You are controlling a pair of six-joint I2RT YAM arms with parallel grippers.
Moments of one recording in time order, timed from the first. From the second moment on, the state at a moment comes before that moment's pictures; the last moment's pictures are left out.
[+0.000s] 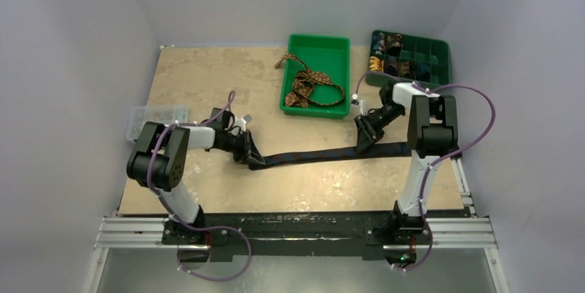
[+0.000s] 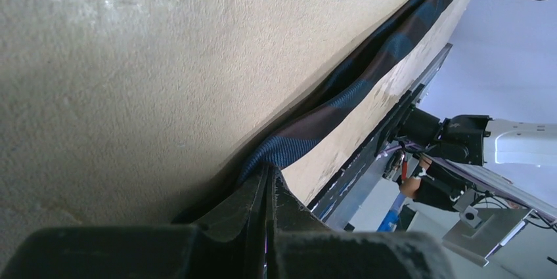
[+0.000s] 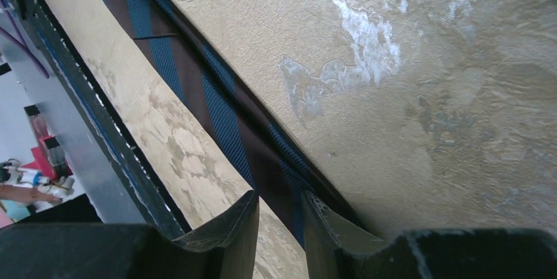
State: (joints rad) left arm -0.20 1.71 0.69 -0.16 0.80 -0.50; right arm -0.01 2.09 1.38 -1.16 -0.65 -0.72
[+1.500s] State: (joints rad) left arm -0.16 1.30 0.97 -0.63 0.81 0.40; right arm 0.38 1.55 1.07 -0.74 -0.41 -1.09
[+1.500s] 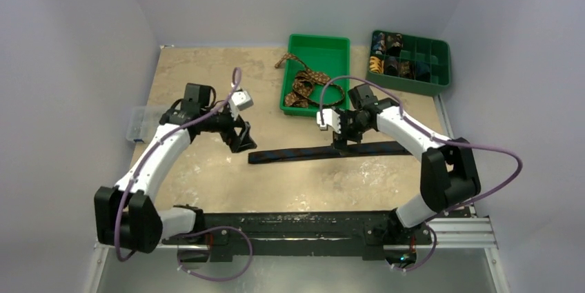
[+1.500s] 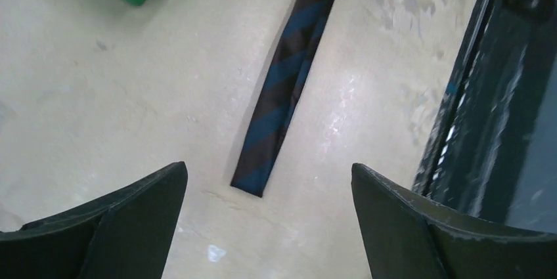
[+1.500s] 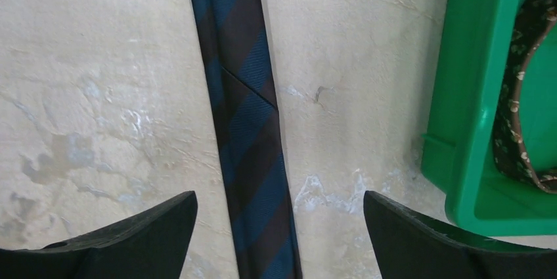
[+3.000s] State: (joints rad) left arm -0.50 1.72 1.02 -0.57 0.34 1.16; right arm 0.28 1.72 1.02 -0.68 -0.38 -1.20
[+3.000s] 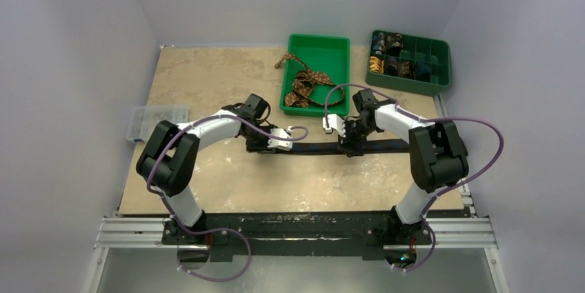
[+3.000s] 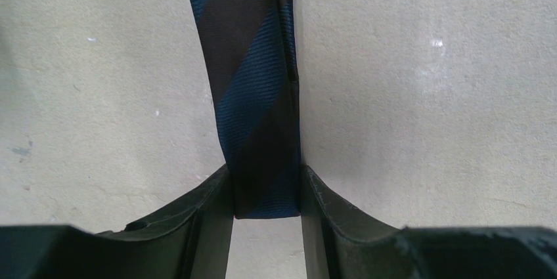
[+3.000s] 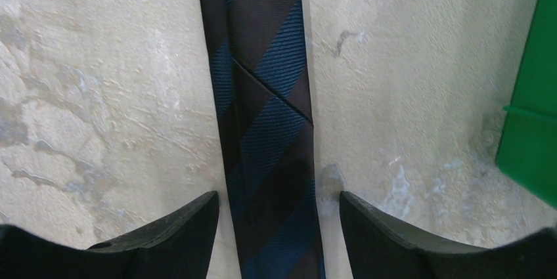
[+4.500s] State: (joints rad) left arm -0.18 1.27 1.27 -0.73 0.46 -0.21; right arm 0.24 1.68 1.52 -0.57 -0.69 -0.29
